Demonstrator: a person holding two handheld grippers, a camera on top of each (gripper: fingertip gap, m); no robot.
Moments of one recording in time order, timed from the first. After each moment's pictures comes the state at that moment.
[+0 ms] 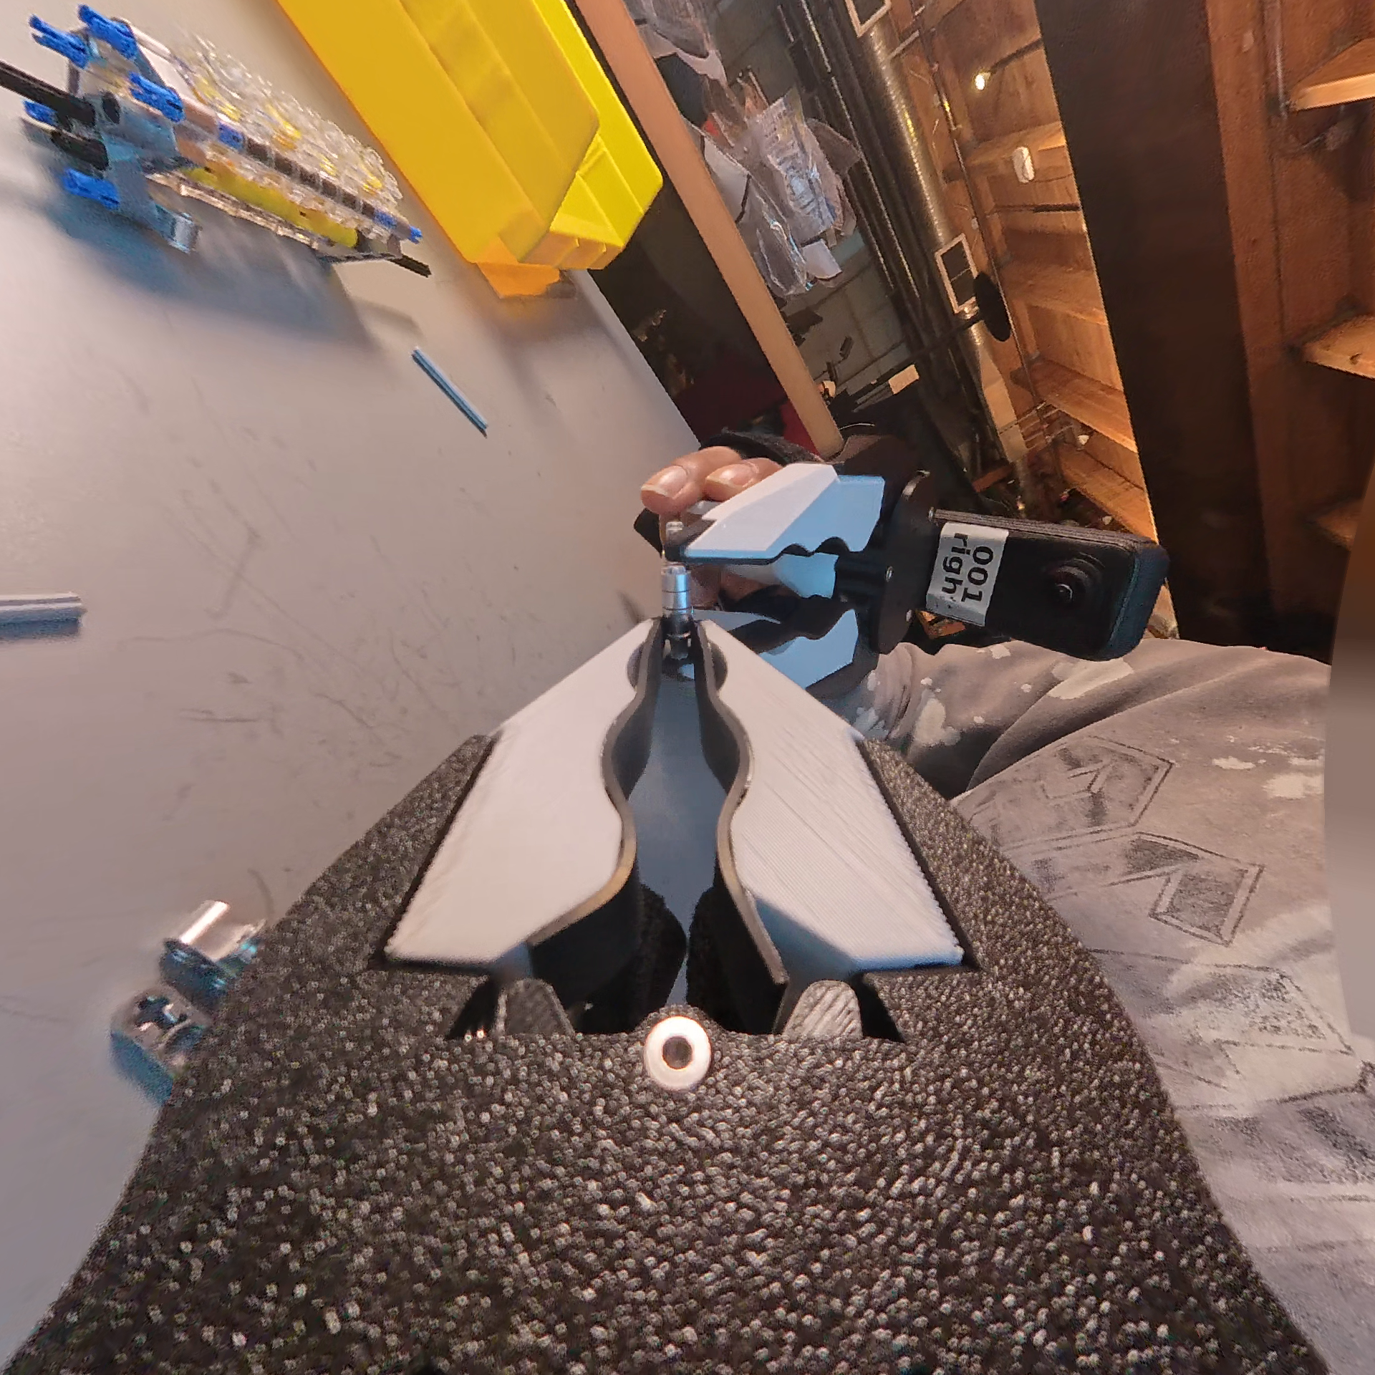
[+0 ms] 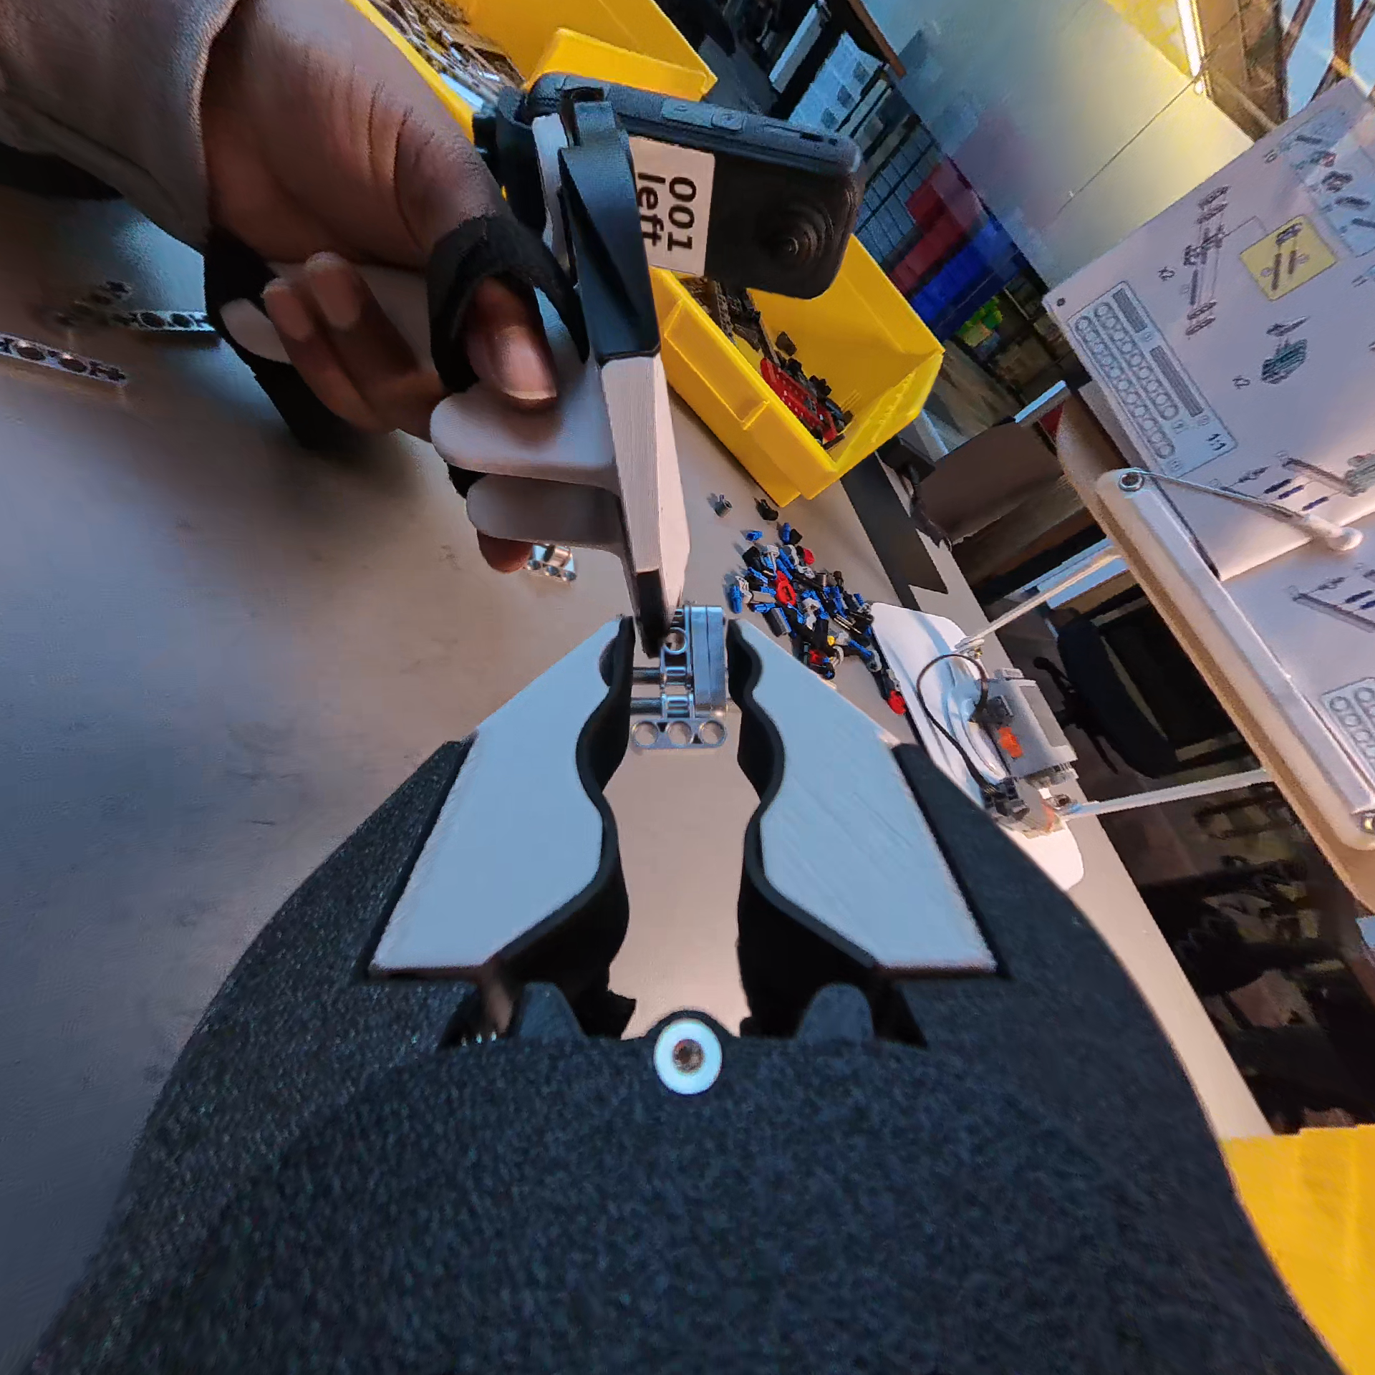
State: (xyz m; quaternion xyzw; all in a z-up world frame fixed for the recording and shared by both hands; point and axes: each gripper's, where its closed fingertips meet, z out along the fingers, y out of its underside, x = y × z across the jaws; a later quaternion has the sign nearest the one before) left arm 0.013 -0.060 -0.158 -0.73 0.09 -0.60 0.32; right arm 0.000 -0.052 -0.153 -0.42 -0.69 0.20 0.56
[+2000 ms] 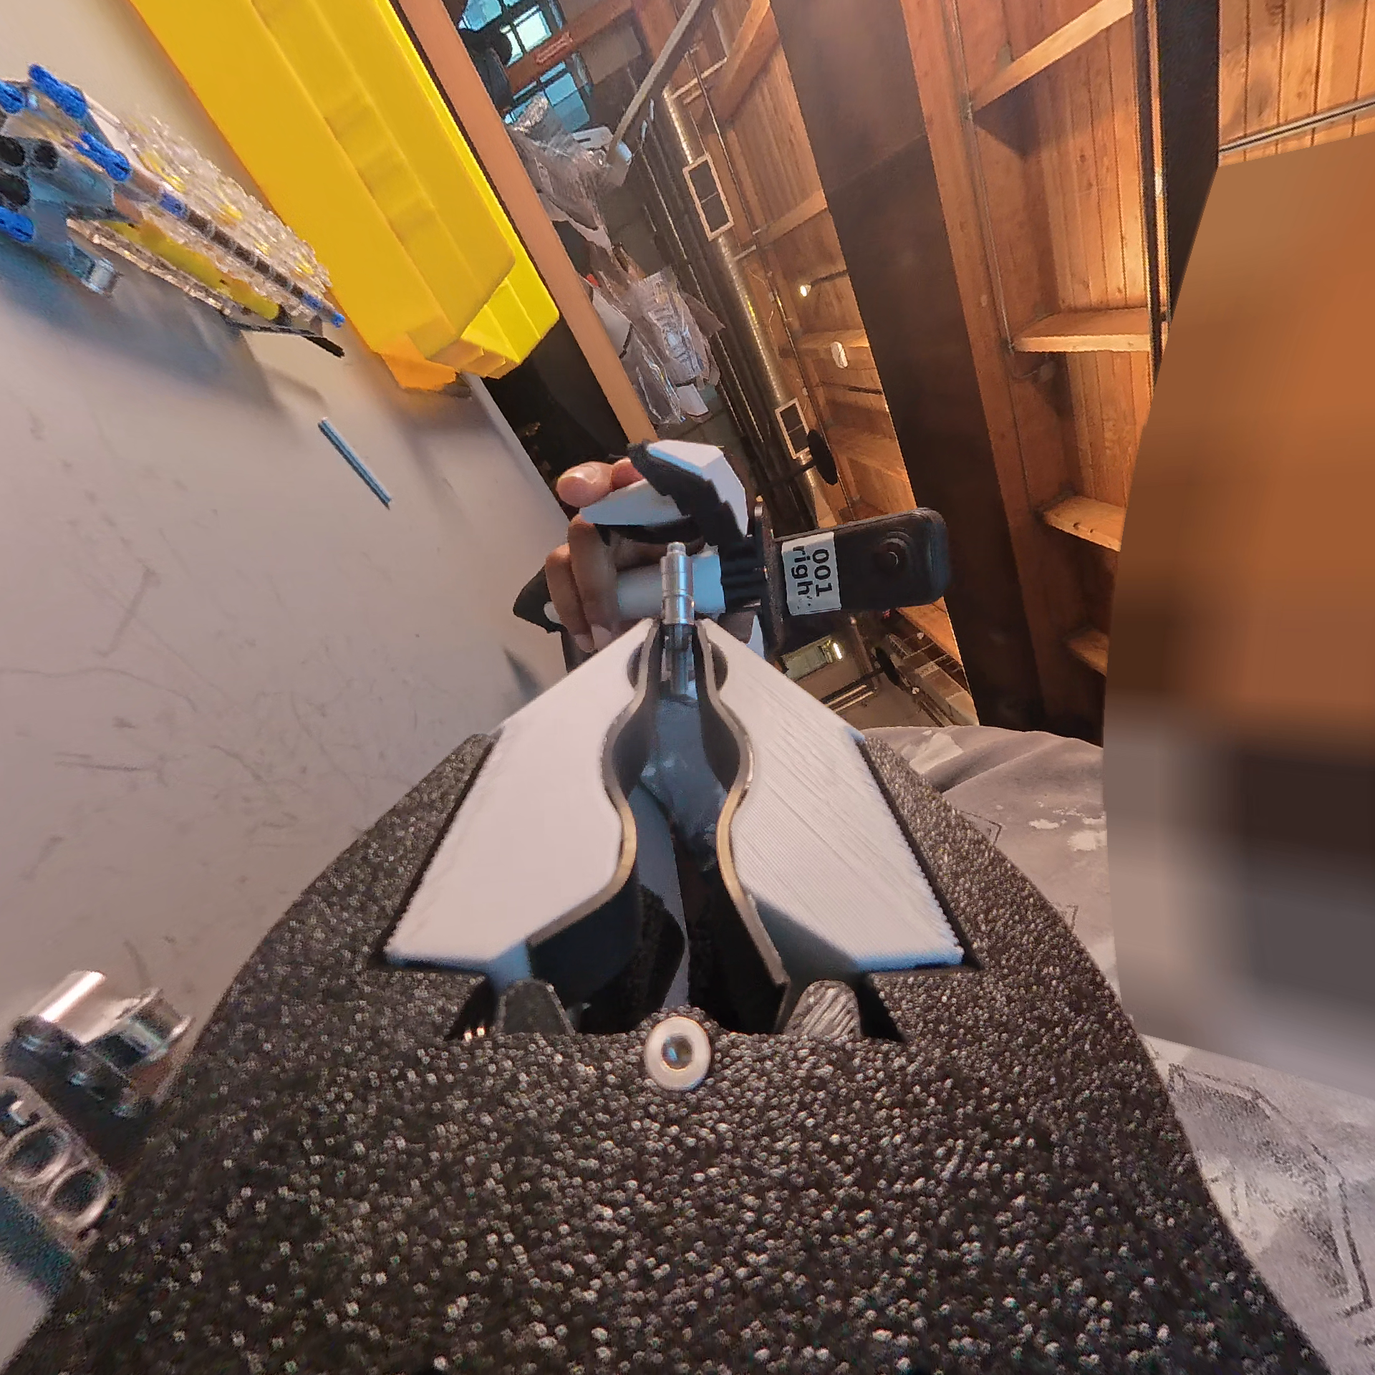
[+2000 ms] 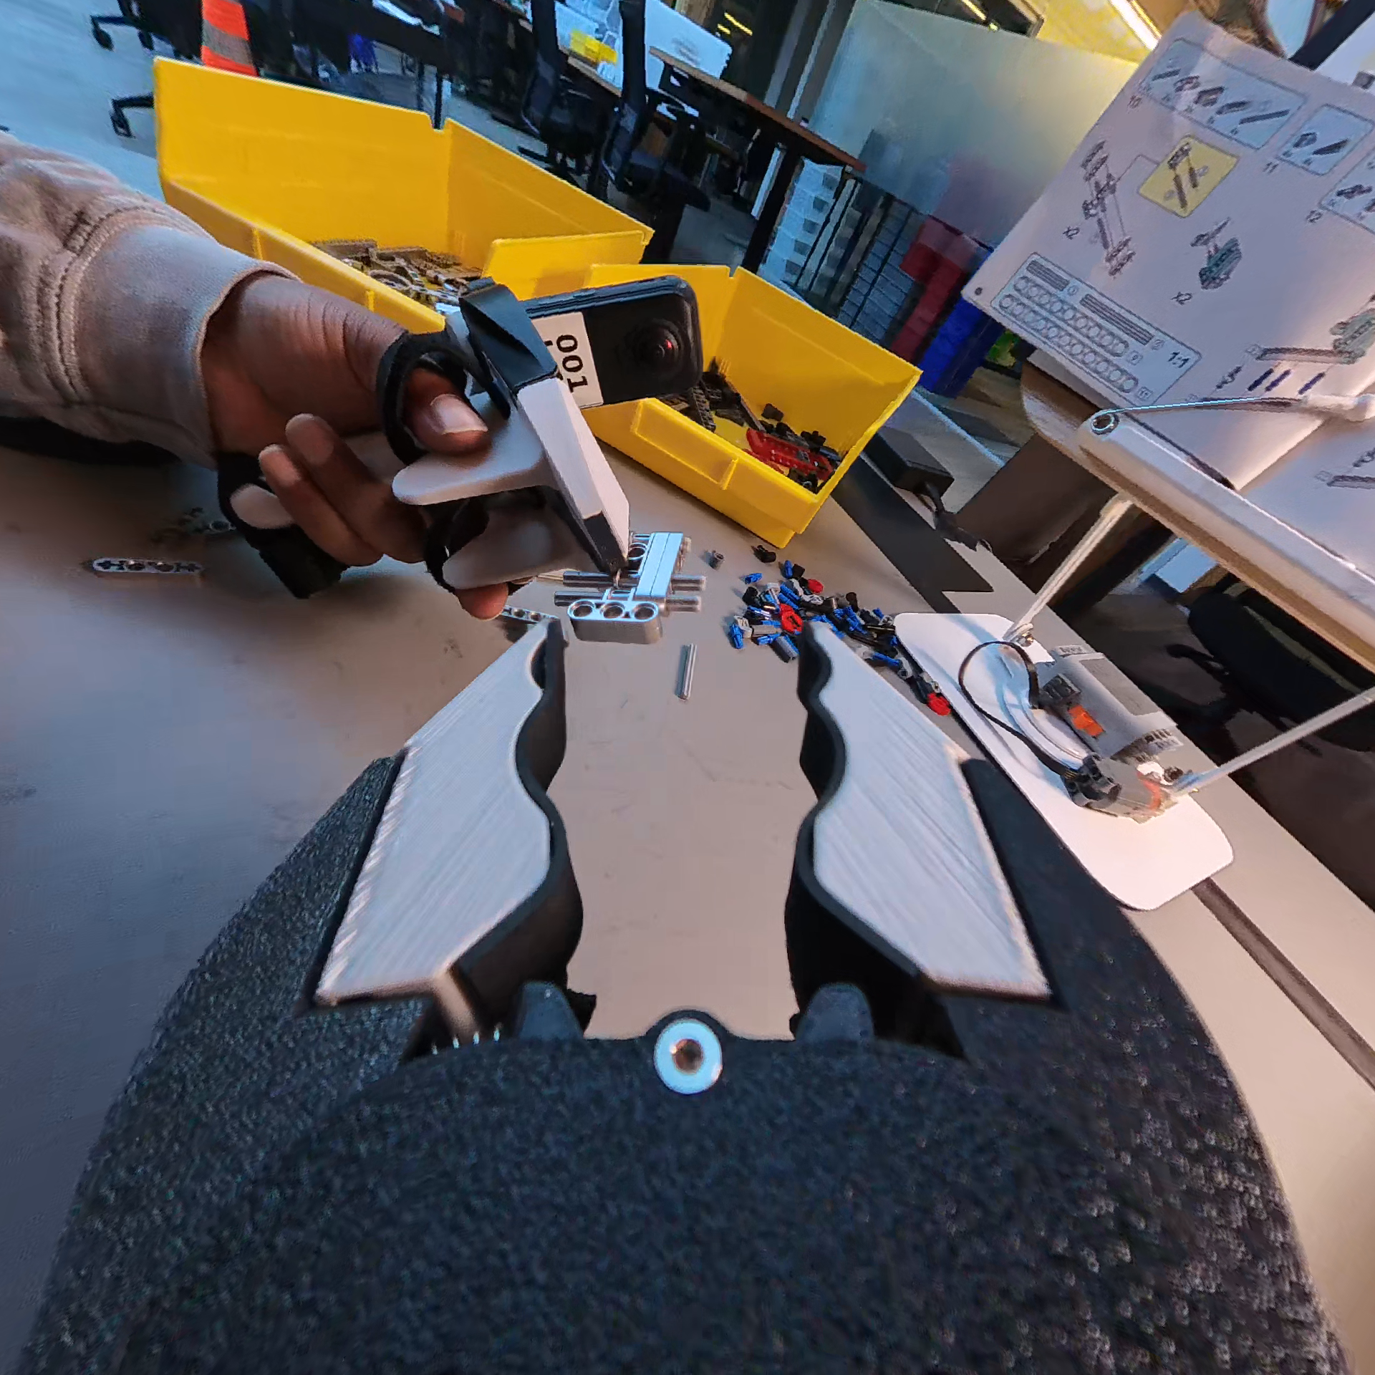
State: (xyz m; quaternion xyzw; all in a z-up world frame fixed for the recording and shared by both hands) left arm 0.006 -0.054 -0.131 -0.65 0.02 -0.69 0.33; right arm 0.009 -0.038 -0.132 -0.46 -0.62 0.33 0.54
